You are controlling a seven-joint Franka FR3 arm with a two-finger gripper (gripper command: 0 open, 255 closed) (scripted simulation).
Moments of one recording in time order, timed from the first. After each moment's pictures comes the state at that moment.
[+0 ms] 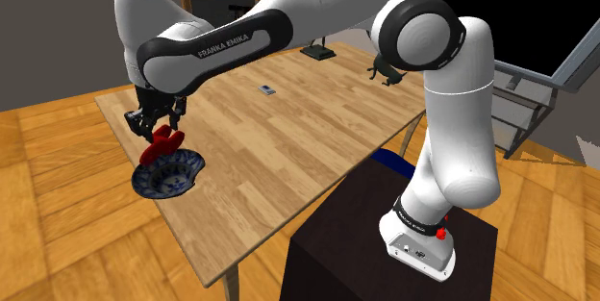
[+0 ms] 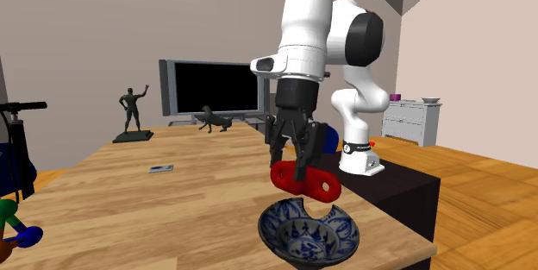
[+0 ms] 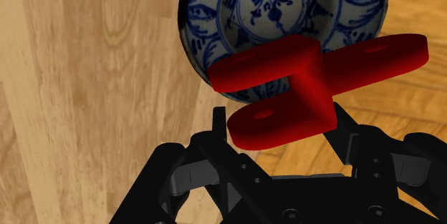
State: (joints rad) arm 0.43 0.46 0.16 -1.55 -0.15 2.16 0.49
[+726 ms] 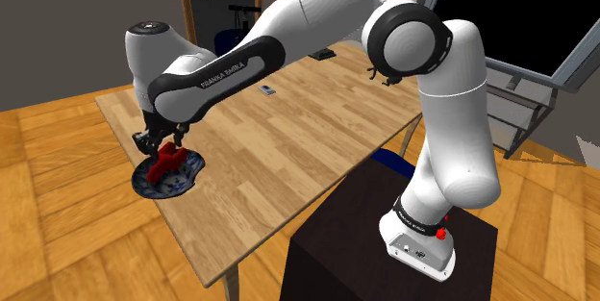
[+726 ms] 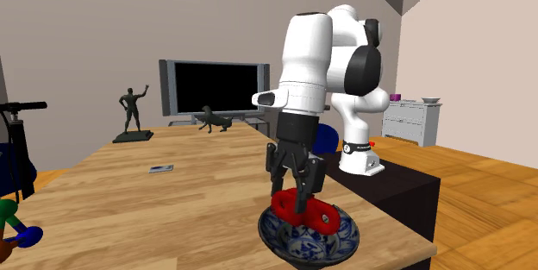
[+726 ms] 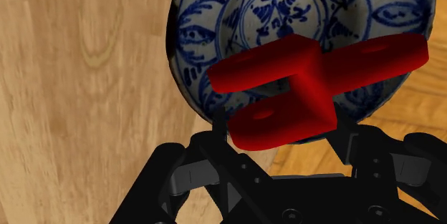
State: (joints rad) arm 0.43 0.52 0.15 -1.62 -0.17 2.29 0.52
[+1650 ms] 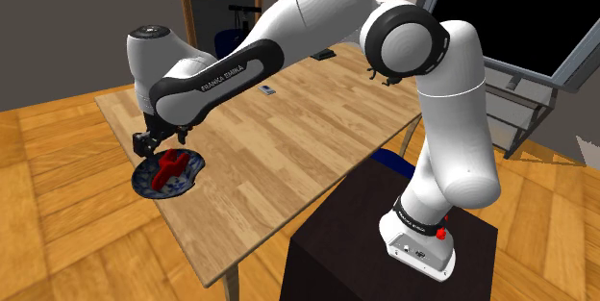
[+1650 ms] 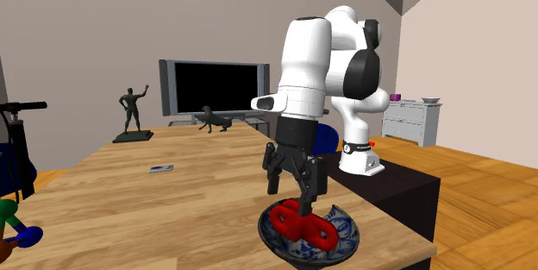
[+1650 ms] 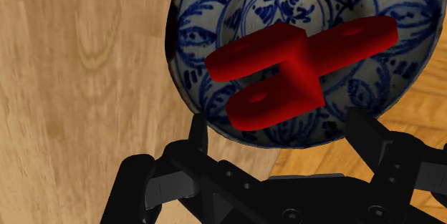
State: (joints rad) arm 0.43 0.53 0.15 -1.62 -0.17 2.30 0.52
